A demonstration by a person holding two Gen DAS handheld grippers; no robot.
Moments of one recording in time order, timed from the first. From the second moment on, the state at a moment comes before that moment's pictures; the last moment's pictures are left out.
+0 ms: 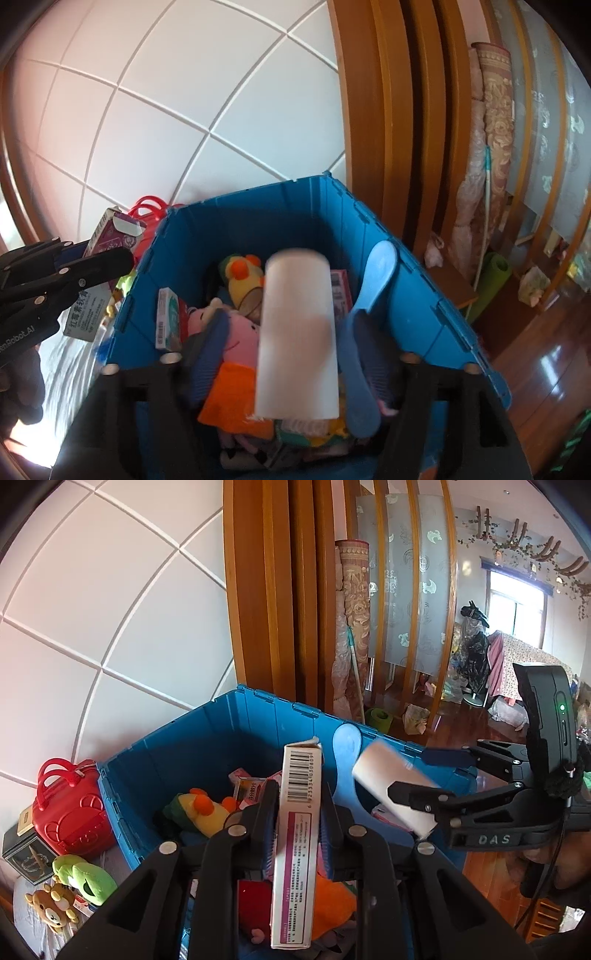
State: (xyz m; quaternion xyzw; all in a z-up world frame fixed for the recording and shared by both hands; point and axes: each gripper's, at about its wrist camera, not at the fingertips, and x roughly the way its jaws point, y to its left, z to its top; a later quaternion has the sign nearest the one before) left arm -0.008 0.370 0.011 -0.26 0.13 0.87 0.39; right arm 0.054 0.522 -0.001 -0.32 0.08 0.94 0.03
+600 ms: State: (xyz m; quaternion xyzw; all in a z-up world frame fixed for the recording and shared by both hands) left arm -0.013 0.328 0.005 -0.28 0.13 0.90 0.31; right arm 0.047 0.498 0.008 -0.31 0.08 0.95 0.00
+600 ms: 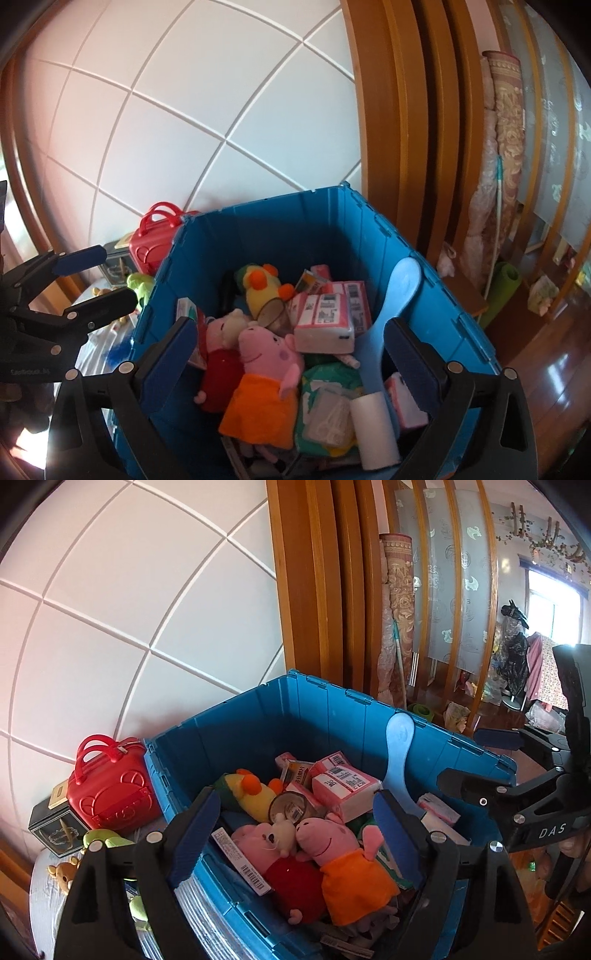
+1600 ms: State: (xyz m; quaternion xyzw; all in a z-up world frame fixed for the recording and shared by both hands) left arm -0.026 0.091 -0.038 -0.32 0.06 0.93 0.17; right arm 0.006 0.285 0.009 -0.34 0.00 0.93 -0.11
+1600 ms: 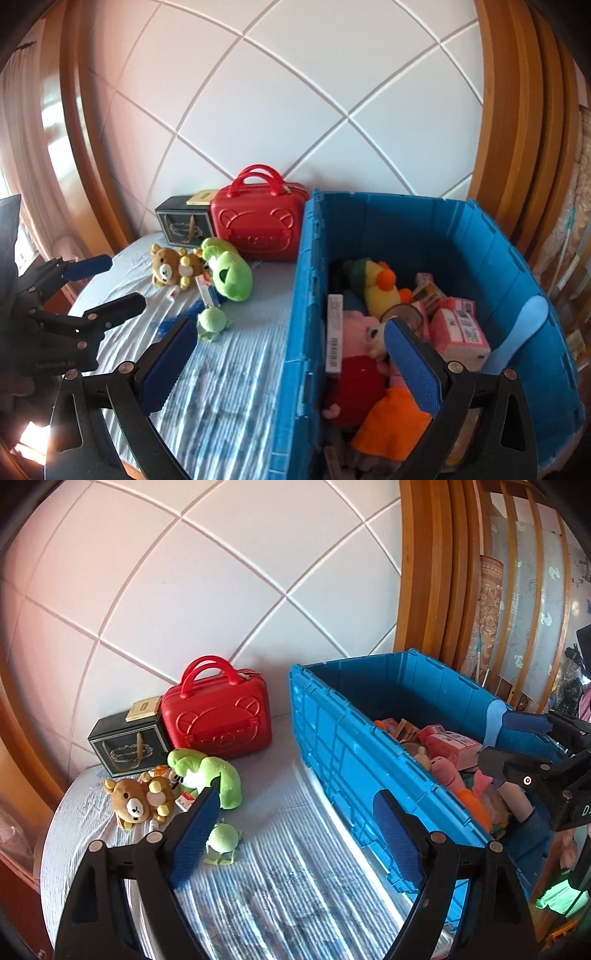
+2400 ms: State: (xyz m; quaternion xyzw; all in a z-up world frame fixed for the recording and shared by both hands) left arm -0.085 -0.145 -0.125 -0.39 0.01 0.92 0.06; right arm -0.060 0.083 -0.083 -0.43 -0.04 0.89 -0.16
